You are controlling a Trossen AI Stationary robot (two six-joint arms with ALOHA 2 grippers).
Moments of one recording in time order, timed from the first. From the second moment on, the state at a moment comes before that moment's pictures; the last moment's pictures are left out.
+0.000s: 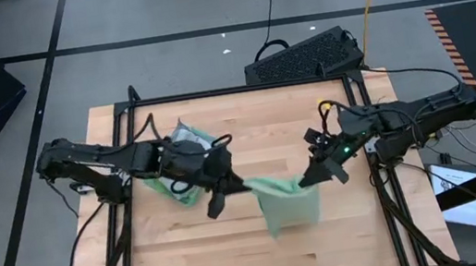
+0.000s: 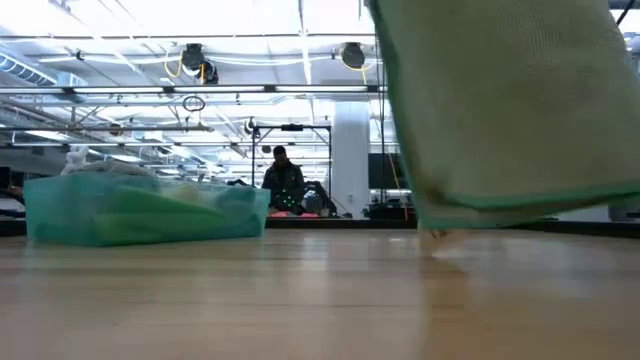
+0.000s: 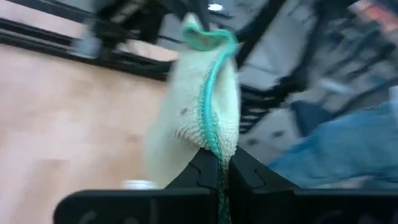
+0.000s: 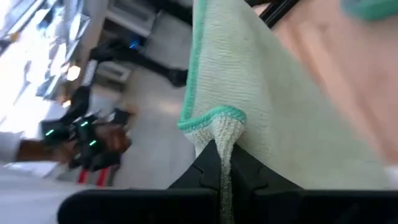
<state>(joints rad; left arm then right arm) -0.21 1.48 1.48 -0.41 0.11 -0.42 0.18 1.06 1.06 -0.31 -0.38 1.00</state>
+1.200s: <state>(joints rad) 0.18 1.84 1.39 -0.36 0.05 -0.07 -0.19 1.05 0.20 0.49 0.02 0.62</state>
